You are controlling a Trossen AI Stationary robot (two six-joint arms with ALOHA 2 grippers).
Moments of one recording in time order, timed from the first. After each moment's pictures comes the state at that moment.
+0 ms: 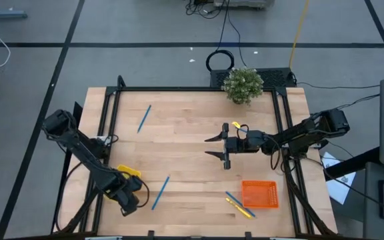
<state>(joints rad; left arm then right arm) -0.80 1.49 0.86 -0.78 0.18 -1.33 0.09 1.48 0.44 1.07 0.05 -0.14</state>
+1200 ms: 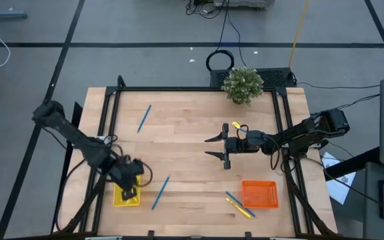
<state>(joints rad) -0.64 1.19 0.86 -0.85 -0.05 -0.98 0.09 1.48 0.44 1.05 0.05 -0.14</state>
